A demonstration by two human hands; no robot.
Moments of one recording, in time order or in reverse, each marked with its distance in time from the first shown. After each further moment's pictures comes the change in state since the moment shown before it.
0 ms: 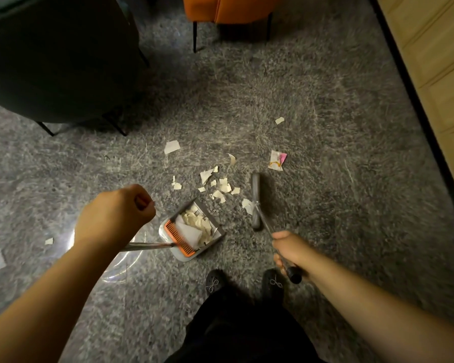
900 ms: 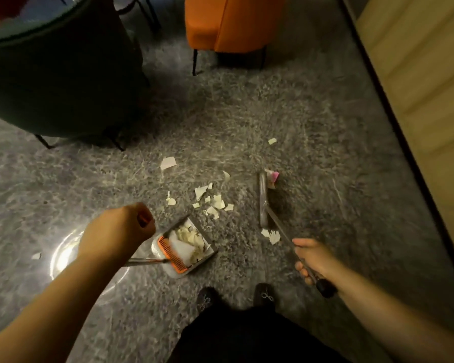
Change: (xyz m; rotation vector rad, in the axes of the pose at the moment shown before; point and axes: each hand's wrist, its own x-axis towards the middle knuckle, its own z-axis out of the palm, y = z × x) left_hand -0.001 -0.003 -0.002 0.006 -0.056 0.008; right_hand -0.033 -0.013 -0.059 0.083 0.139 -0.049
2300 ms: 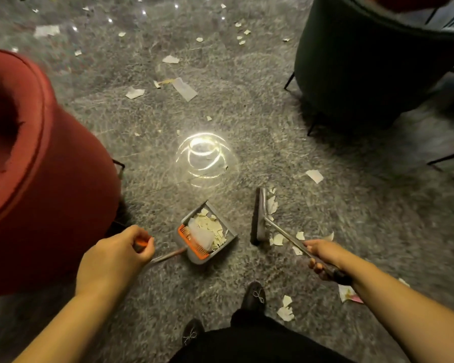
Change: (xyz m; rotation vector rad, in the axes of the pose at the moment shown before) left_hand -0.319 0.140 0.092 -0.438 0.343 -1.338; right_hand 0.044 -0.121 0.096 -1.167 -0.577 -0.140
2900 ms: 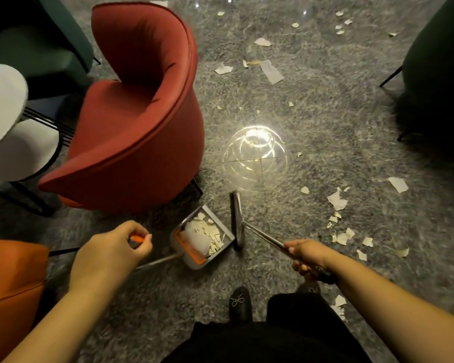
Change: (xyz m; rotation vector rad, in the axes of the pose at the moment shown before) left_hand -0.122 -0.243 -0.047 0.009 0.112 -0.261; right_hand -0.021 0.056 0.261 -0.363 -0.323 -0.057
